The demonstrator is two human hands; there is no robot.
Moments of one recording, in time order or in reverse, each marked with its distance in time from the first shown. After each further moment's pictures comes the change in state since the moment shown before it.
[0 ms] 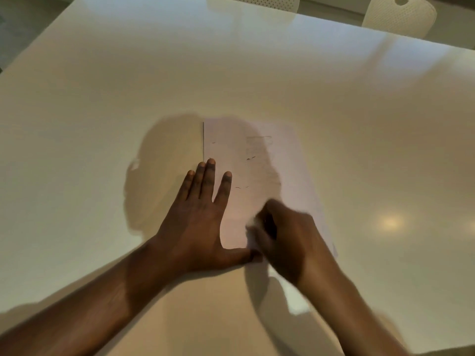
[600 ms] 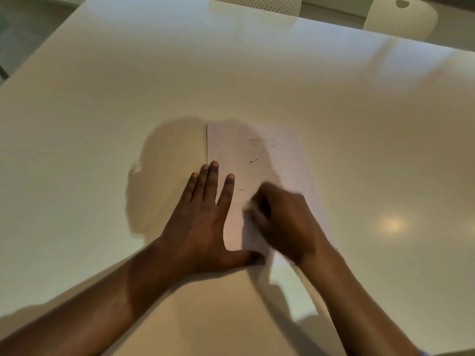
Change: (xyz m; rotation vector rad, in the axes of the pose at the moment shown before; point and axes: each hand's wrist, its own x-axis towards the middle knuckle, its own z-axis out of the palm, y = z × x) left_hand 0.000 -0.001 -0.001 0.003 -0.004 0.012; right_hand 0.032 -0.006 0.001 0.022 0.020 -0.075
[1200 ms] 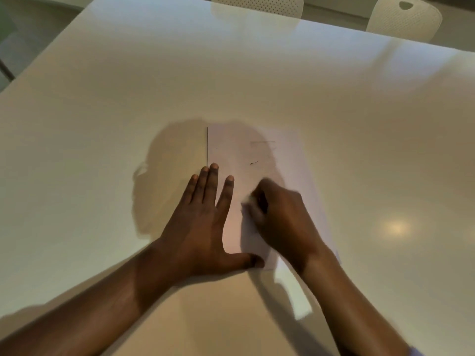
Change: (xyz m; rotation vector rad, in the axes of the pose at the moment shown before) left_hand 0.000 0.000 0.001 0.015 -0.002 0.004; right_hand 0.008 -0.002 0.004 0.029 0.032 0.027
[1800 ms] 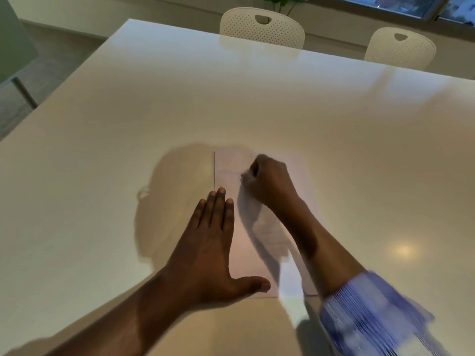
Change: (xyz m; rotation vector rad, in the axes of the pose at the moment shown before) left_hand -0.004 0.001 0.002 -0.055 -0.015 -0.026; right_hand 0.114 -0.009 0.000 -0.020 0.027 0.110
